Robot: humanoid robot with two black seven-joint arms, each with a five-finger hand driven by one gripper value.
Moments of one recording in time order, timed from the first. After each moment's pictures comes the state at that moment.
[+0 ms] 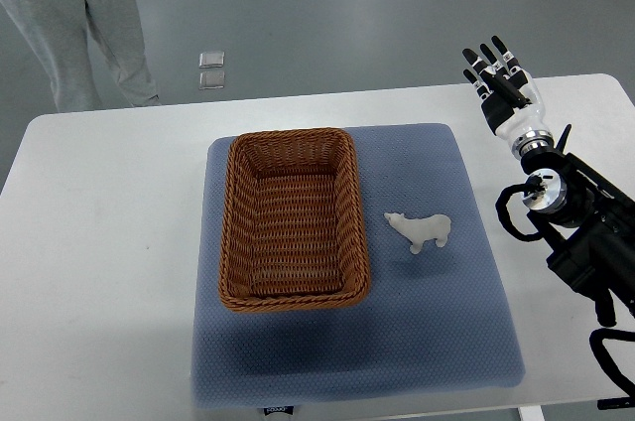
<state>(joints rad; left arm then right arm) 0.01 0.00 -0.17 -0.12 0.04 -0.01 0.06 0.67 -0.11 1.07 0.60 -0.24 0.12 0.36</state>
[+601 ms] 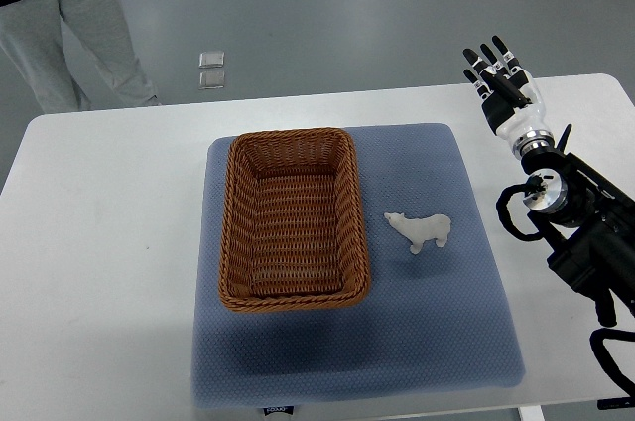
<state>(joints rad) 0.01 0.00 -0.17 -0.12 0.04 -0.01 0.06 0.67 -0.11 1.07 0.60 -0.24 0.12 0.36</state>
